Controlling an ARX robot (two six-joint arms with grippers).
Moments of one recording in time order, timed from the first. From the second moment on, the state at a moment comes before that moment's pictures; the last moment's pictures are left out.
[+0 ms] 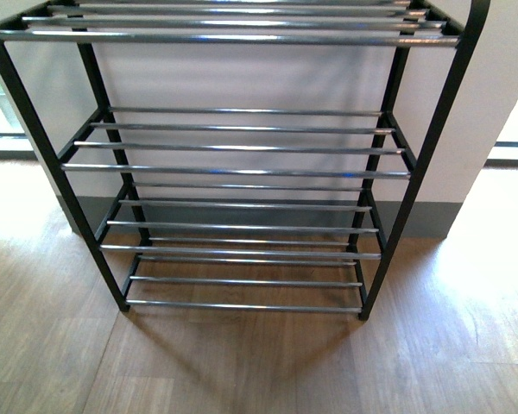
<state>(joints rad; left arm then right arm) 0.11 0.28 0.02 0.15 -0.28 0.12 -0.14 0.10 0.06 -0.04 0.06 -0.10</state>
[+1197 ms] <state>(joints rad) 0.11 0.28 0.02 0.15 -0.28 0.12 -0.14 0.10 0.06 -0.04 0.06 -0.10</state>
